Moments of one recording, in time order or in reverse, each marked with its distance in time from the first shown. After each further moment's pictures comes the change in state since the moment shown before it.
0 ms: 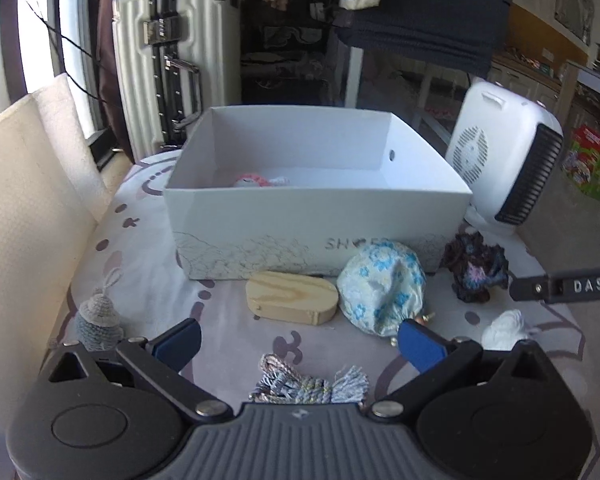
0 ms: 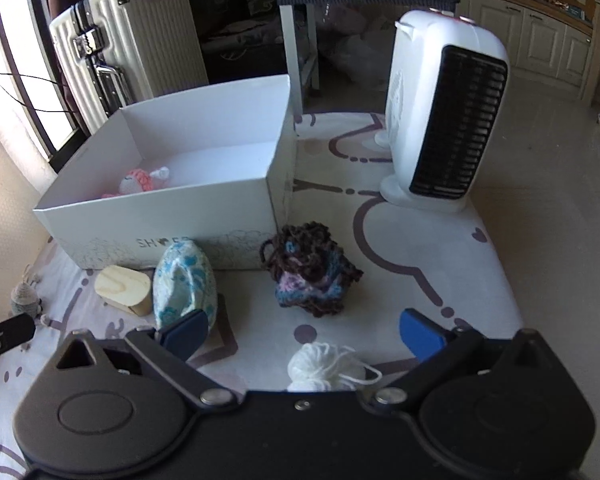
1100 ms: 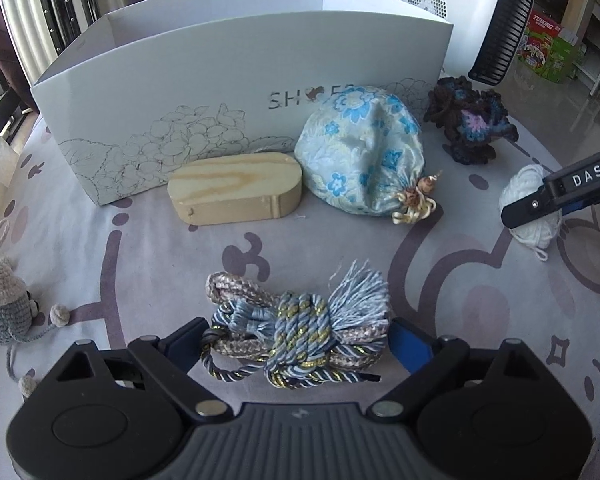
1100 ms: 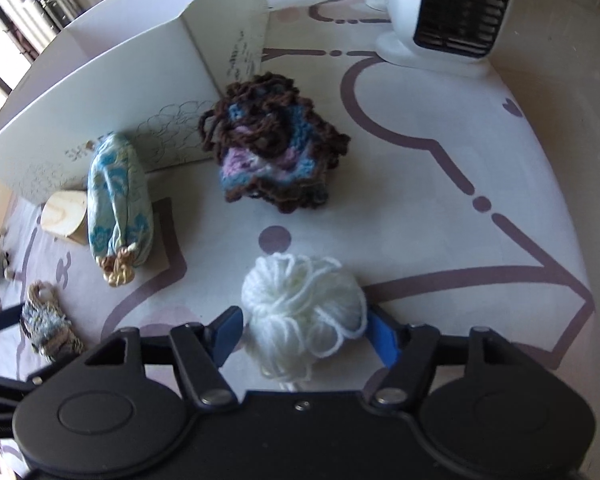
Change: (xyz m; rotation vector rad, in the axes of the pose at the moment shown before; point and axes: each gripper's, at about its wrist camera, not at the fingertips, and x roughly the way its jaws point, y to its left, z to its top) left arm 0.088 0.000 -0.035 0.191 0.257 -0.131; right arm 0.078 -0.024 -0.021 0.101 0.315 0.070
